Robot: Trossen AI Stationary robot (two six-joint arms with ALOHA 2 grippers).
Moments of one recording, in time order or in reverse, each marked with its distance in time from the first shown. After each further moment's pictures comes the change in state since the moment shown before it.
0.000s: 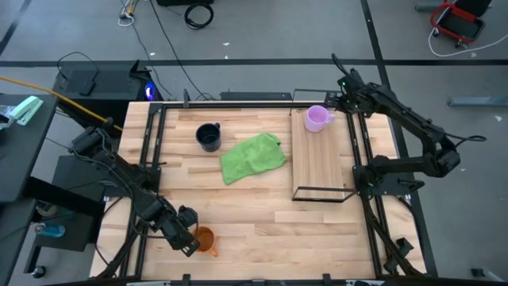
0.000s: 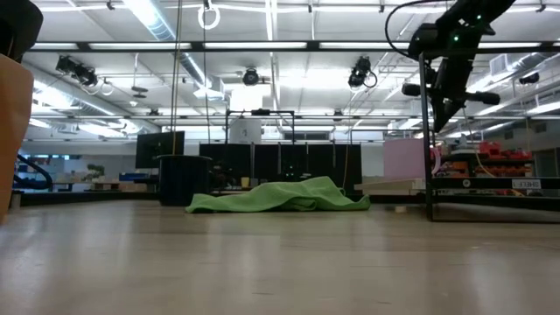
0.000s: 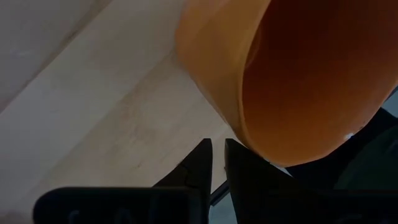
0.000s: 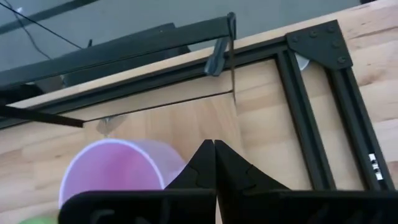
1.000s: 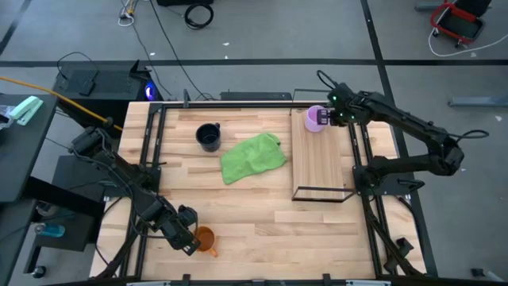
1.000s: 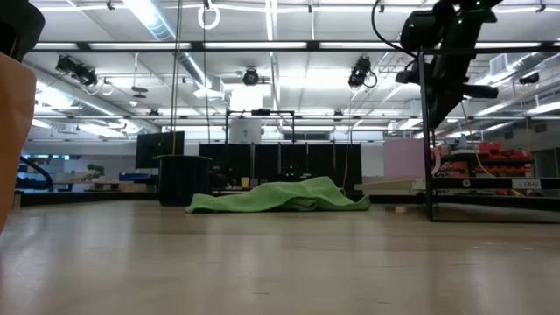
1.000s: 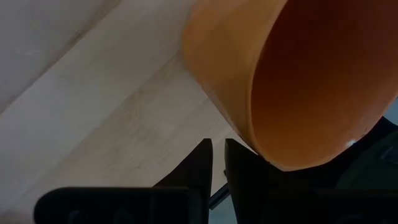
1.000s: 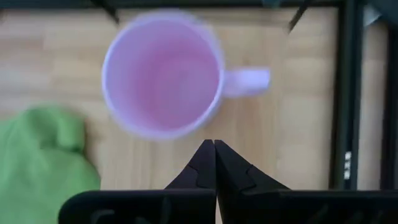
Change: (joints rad) left arm 0.000 0.000 0.000 -0.008 -0.011 -0.027; right arm 0.244 -0.032 0.000 -0.133 -0.071 -0.035
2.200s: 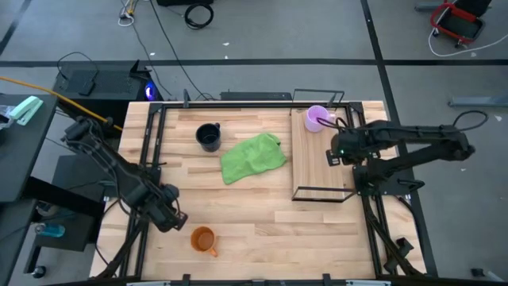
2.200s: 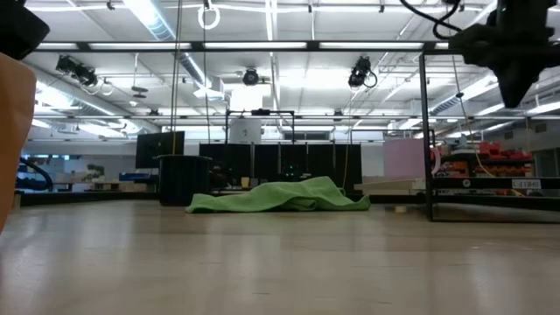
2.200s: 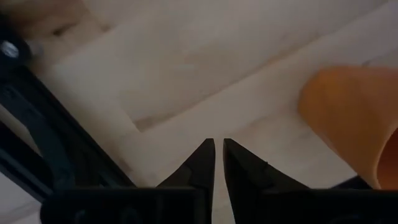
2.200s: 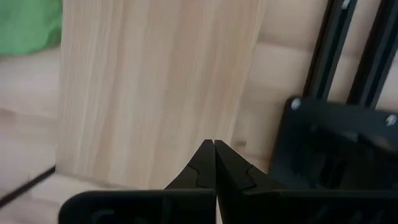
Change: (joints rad) left arm 0.020 -0.233 0.000 -0.493 -0.073 -0.151; right arm 0.711 -0.156 -0.045 -0.404 -0.026 0.634
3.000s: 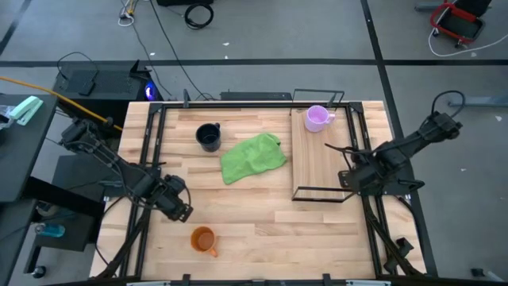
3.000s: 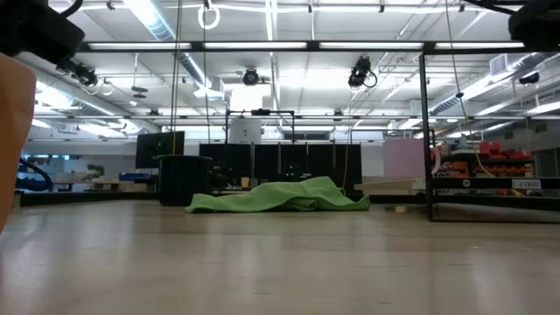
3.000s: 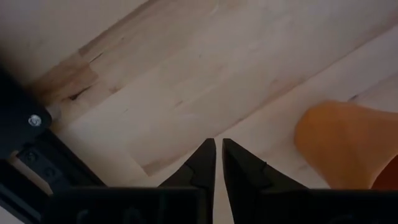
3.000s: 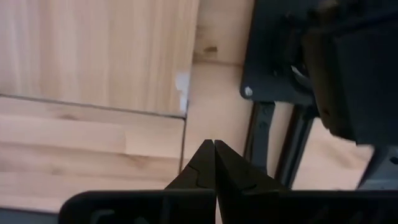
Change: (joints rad) left arm 0.144 -0.008 0.000 -0.023 -0.043 0.220; right arm 0.545 -0.001 0.000 -0.106 -0.154 0.614
